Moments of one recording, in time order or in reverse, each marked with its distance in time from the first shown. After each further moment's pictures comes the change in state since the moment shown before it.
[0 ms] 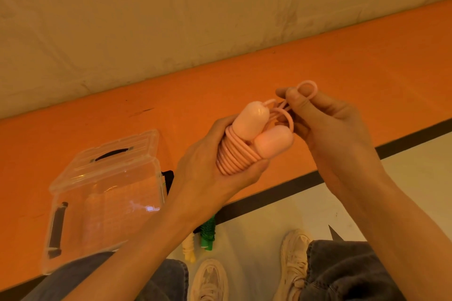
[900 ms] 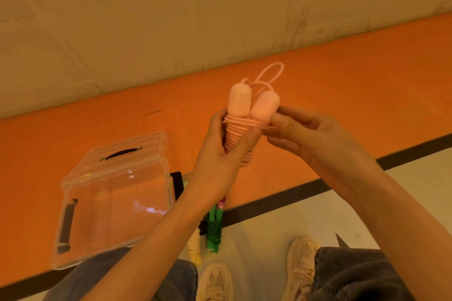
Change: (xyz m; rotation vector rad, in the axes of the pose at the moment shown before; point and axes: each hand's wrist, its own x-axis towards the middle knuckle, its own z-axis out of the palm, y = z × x) left_hand 0.018 -0.012 0.001 -0.500 0.050 -0.247; right_hand 0.011 0.013 0.005 -0.130 -0.283 0.156
